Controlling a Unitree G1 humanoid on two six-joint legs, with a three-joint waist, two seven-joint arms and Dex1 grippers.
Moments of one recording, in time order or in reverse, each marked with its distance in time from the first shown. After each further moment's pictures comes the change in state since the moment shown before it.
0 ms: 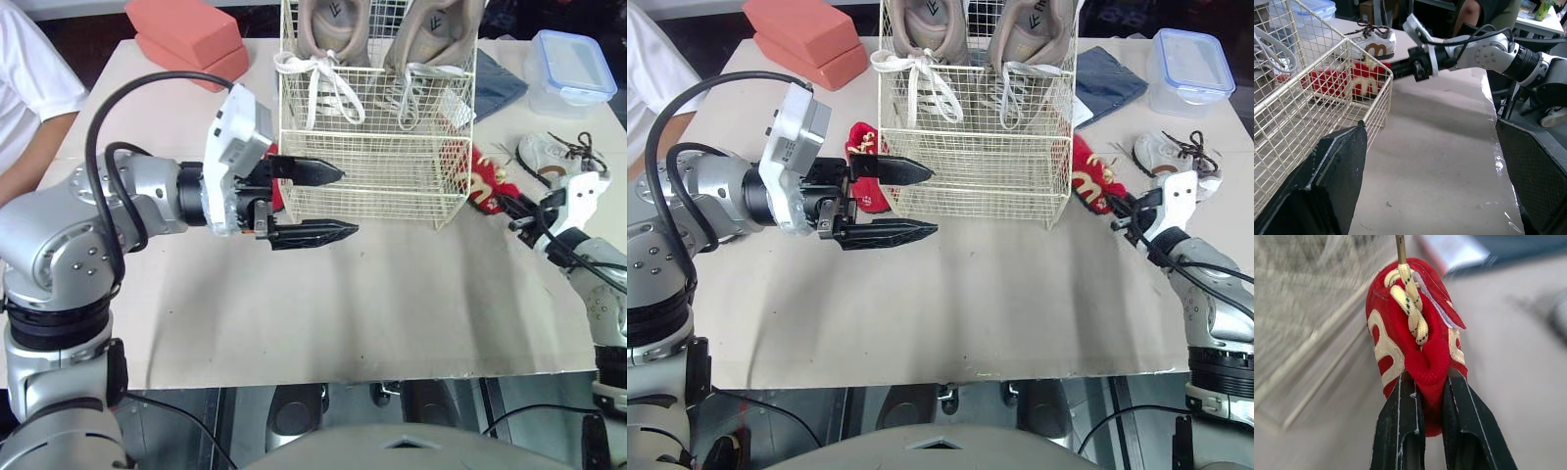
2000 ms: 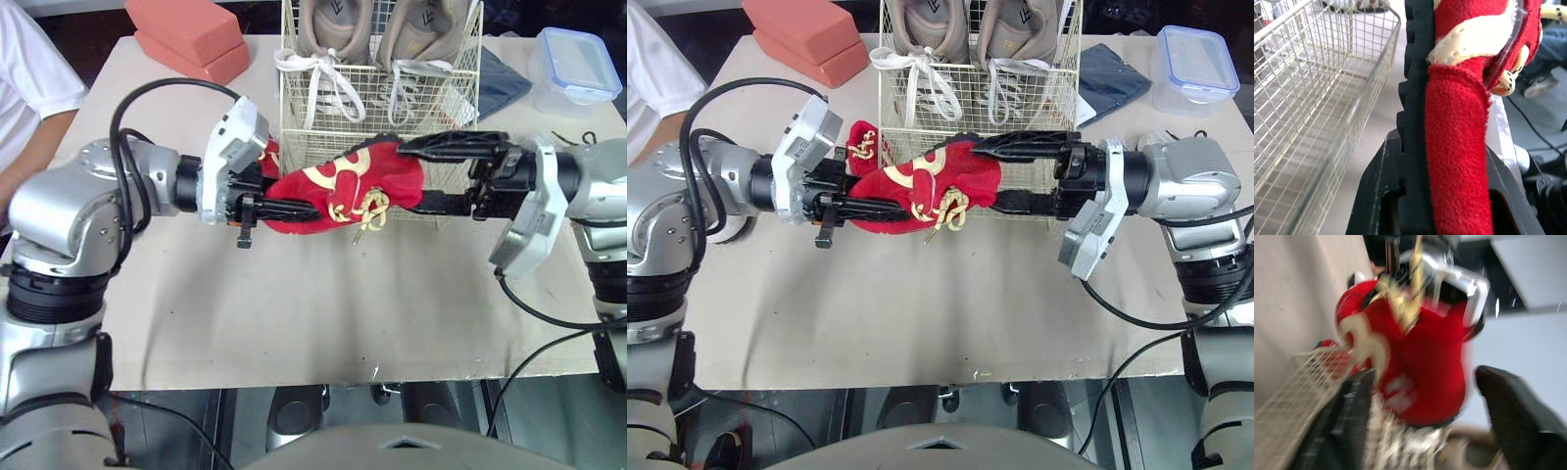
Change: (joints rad) left arm -0.058 0.017 -0.129 0.227 0.195 -0.113 -0.243; right arm -0.428 -0.188 0.412 0.046 -0.342 -1.251 0.463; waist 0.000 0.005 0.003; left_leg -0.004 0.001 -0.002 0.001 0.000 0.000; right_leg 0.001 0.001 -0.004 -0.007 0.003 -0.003
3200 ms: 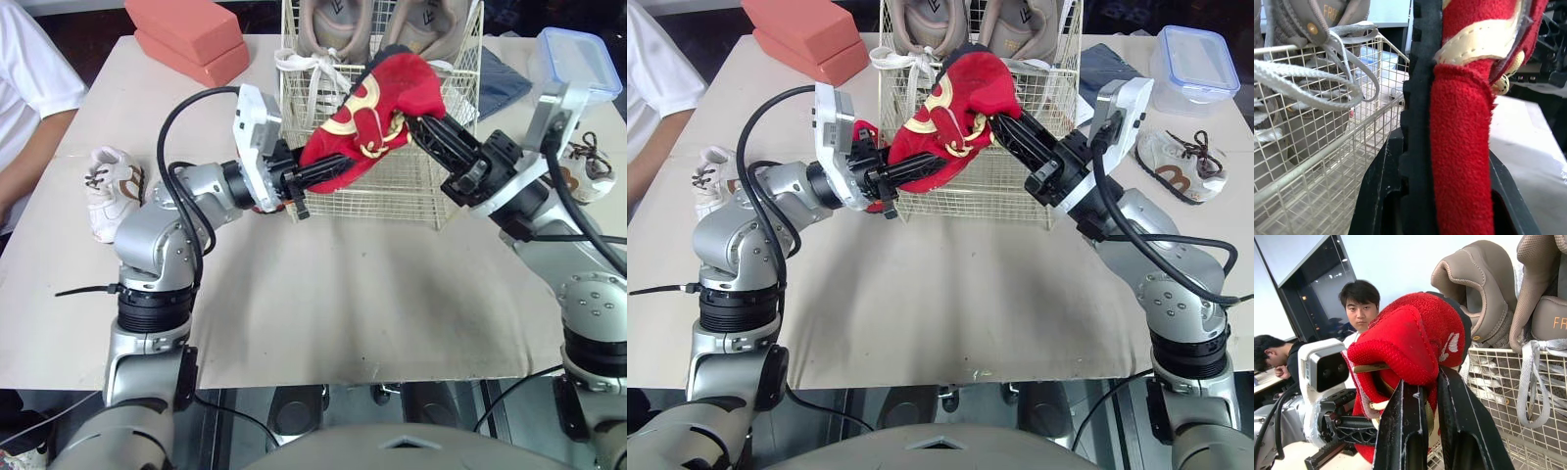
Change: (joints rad) left arm 0.097 -0.354 0.070 0.041 0.091 -0.221 0.290; right arm 0.203 0.249 -0.117 -0.552 0.988 1.362 -0.803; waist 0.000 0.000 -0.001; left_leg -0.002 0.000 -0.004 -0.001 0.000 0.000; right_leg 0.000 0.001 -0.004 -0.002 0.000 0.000
